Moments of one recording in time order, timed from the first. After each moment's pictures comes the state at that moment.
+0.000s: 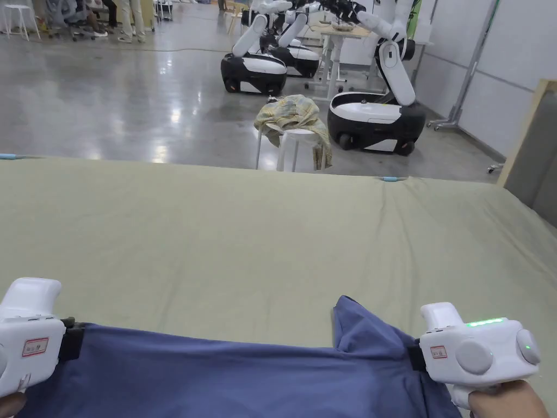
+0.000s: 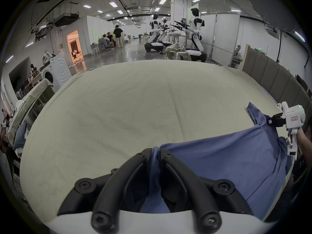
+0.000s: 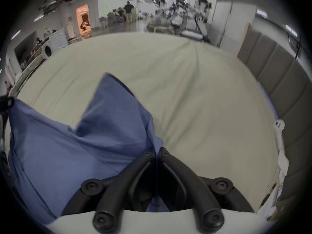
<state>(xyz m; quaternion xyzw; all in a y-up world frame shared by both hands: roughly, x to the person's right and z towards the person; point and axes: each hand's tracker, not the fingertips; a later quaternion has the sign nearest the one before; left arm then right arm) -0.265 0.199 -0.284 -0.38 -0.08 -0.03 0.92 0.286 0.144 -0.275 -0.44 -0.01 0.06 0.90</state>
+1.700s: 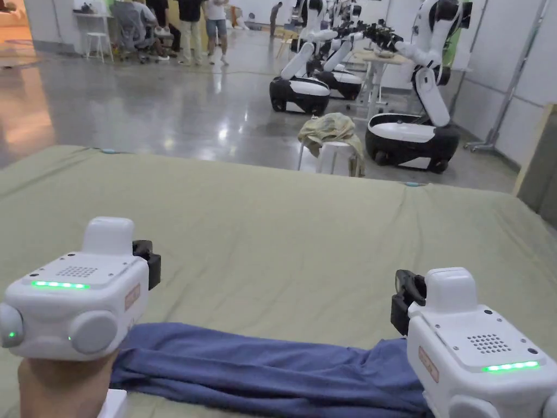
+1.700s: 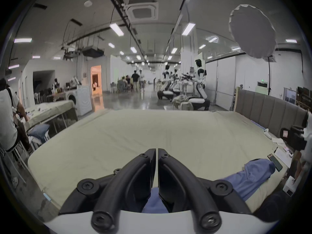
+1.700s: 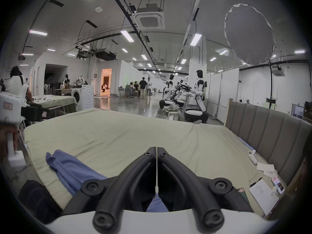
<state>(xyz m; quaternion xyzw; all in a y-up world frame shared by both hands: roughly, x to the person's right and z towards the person) -0.260 0.289 -0.017 -0.17 -0.02 0.02 0.99 0.142 0.260 0.031 -0.09 0.03 0.07 0.99</state>
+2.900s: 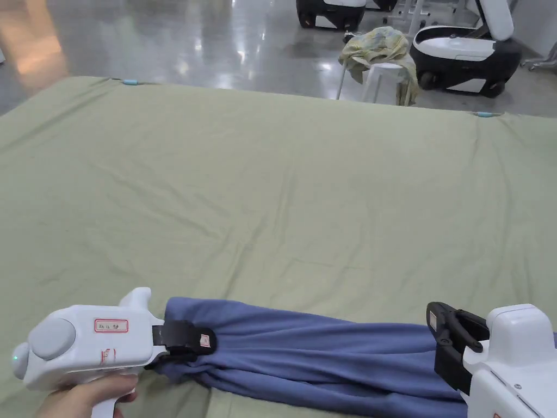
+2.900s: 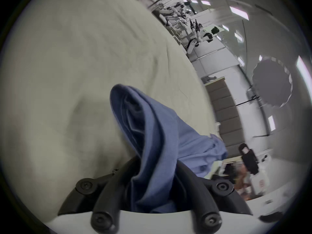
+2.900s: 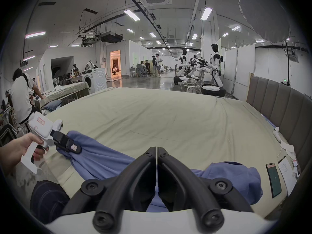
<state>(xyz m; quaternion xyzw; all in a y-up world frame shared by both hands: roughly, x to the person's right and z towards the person) -0.381 0.126 -0.125 -0.48 -0.21 0.31 0.79 0.058 0.203 -0.001 -0.21 0.09 0.03 0.97</state>
